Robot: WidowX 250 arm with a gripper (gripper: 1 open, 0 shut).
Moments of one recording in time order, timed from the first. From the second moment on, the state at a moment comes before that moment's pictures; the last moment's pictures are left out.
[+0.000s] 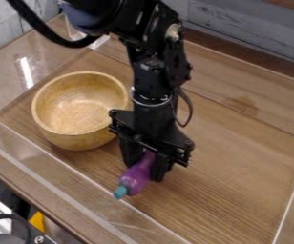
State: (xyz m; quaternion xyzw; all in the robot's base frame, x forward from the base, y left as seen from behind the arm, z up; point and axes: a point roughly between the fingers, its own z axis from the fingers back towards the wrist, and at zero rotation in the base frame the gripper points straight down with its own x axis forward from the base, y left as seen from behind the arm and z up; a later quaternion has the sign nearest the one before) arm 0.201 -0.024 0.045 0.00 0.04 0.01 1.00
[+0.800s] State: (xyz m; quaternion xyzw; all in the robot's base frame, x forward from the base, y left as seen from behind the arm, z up) arm 0.199 -0.027 0.044 0.00 0.05 0.02 1.00
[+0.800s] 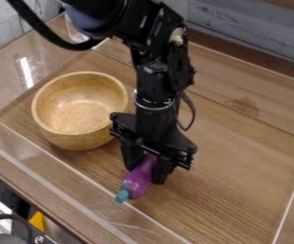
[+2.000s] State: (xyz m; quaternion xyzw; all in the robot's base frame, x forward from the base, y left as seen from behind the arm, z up) arm 0.198 -0.035 0.044 0.00 0.05 0.04 1.00
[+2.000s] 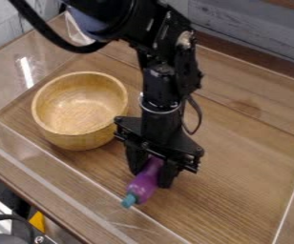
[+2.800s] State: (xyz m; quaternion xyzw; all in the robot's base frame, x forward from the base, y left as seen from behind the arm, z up) arm 0.201 -0.032 0.054 -0.01 0.04 0.06 1.00
